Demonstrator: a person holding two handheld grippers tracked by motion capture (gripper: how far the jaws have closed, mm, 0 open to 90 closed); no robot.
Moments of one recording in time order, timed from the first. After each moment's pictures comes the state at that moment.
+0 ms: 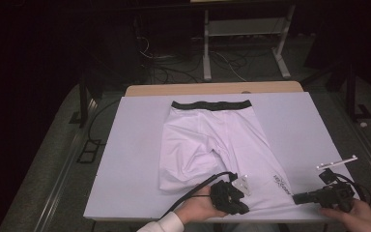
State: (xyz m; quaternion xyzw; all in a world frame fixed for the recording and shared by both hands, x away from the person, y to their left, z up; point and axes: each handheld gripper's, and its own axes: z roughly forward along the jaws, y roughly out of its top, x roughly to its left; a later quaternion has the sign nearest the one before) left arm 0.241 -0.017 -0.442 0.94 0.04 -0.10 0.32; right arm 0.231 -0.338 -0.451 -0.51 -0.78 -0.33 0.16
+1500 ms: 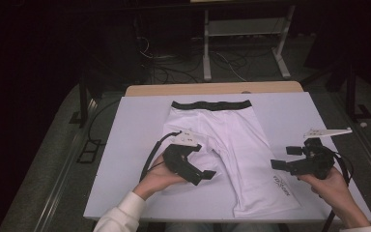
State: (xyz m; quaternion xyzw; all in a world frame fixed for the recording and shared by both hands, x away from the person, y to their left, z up) left arm 0.299 0.103 -0.366 0.87 0.20 0.01 0.45; right arm 0.277 -0.282 -0.383 -0.46 -0.77 -0.45 -0.02
